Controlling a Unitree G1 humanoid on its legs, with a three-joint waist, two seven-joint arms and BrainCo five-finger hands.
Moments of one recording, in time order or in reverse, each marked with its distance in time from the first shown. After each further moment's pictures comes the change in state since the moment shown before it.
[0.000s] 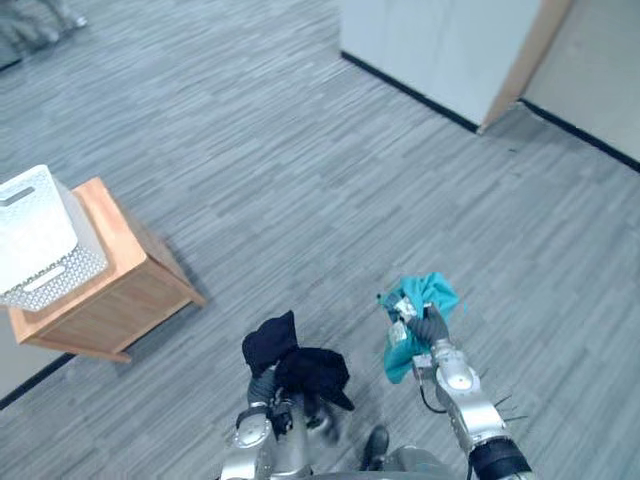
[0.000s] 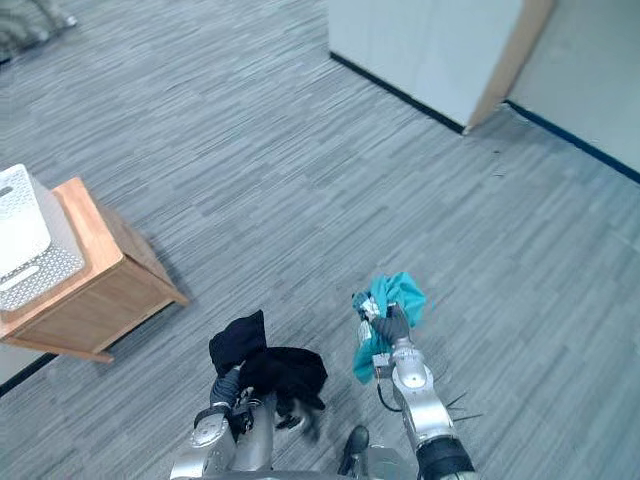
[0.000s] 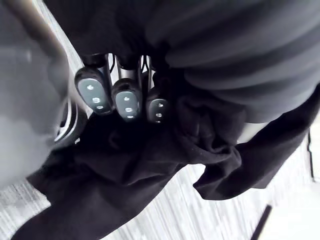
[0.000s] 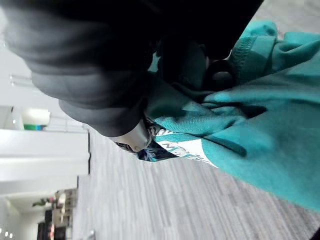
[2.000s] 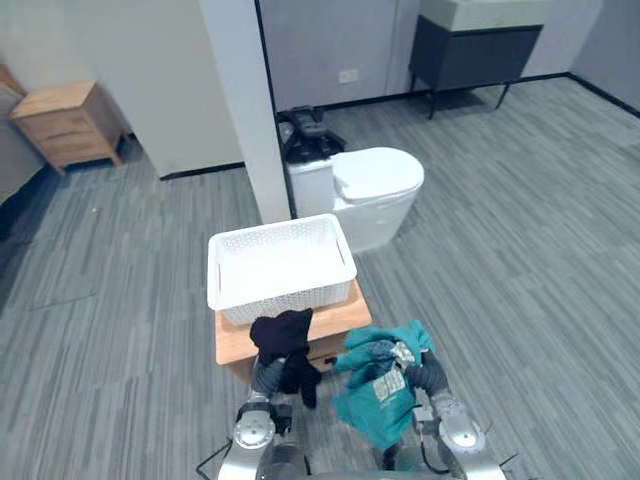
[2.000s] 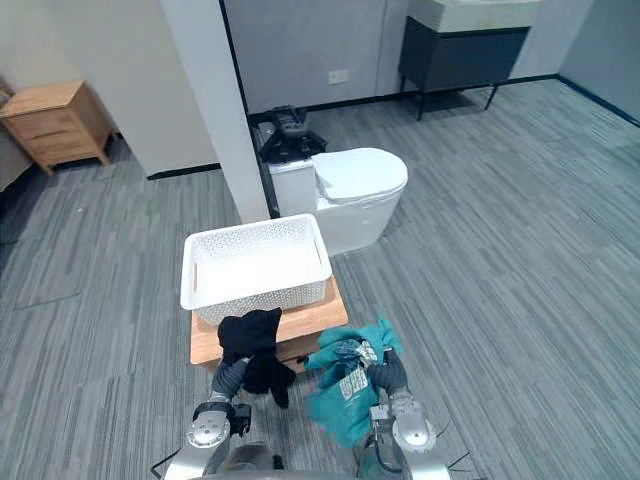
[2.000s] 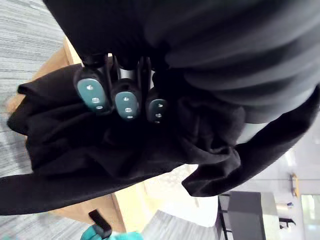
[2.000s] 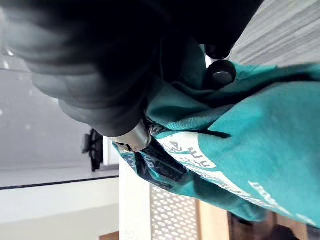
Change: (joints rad) left arm -0.003 0.062 -0.166 -0.175 0.260 -0.006 0.027; right arm 0.271 0.082 -0.003 -0.159 -0.016 -0.041 0.067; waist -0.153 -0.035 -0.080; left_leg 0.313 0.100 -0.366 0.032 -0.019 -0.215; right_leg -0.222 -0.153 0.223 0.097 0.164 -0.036
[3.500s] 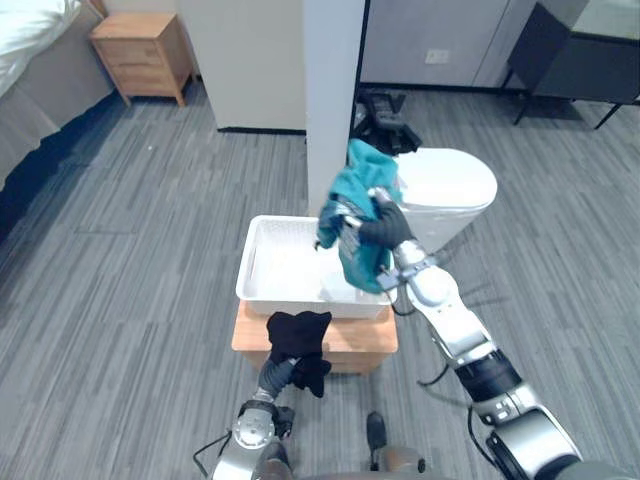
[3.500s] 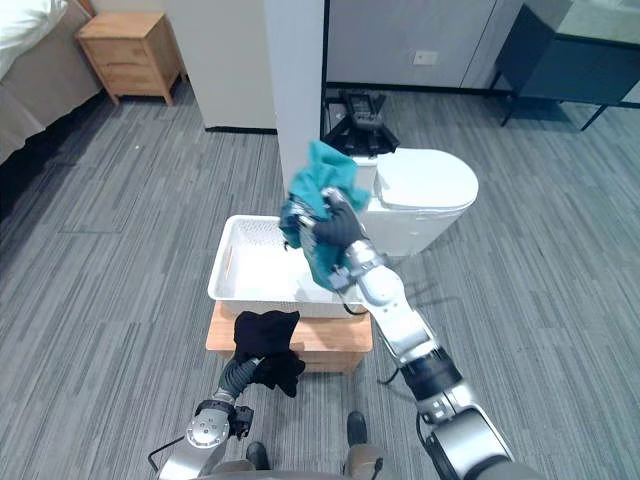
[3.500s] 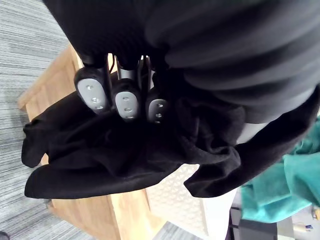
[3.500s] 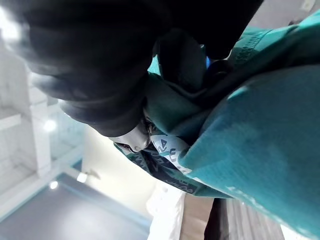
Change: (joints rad) left arm 0.003 0.095 -0.126 -0.020 -0.023 -0.023 -0.055; right arm -0.902 -0.167 0.296 0.072 -0.080 -0.009 -0.020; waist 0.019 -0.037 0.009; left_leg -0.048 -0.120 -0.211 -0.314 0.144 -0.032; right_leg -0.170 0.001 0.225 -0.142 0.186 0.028
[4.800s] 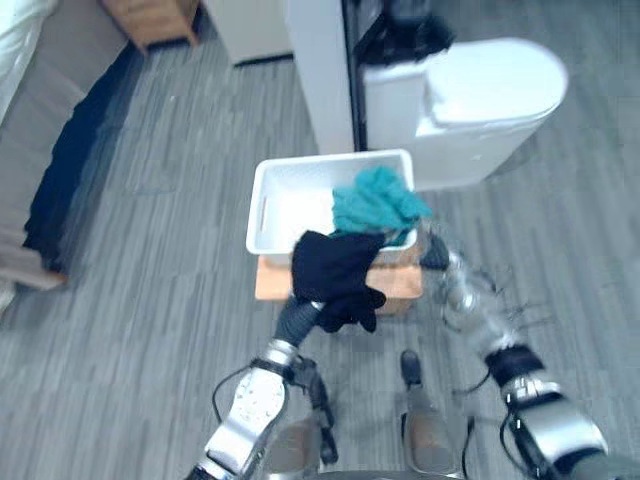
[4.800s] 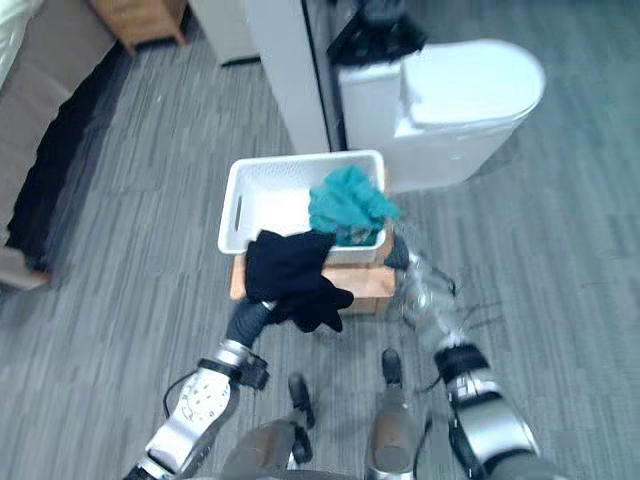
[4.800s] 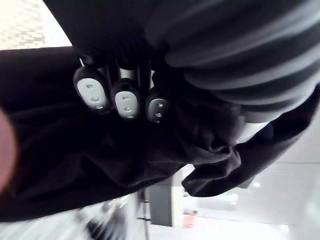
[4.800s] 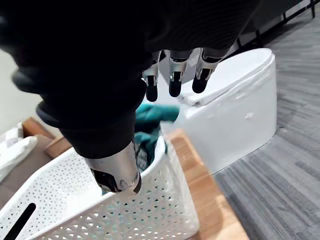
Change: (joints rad) left arm -0.209 0.168 0.045 -0.566 -0.253 -0.142 0.022; right arm 0.450 -0.060 -0.285 0.117 -0.635 0.107 -0.131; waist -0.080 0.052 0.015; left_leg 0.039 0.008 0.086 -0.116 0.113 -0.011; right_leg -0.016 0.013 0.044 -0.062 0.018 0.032
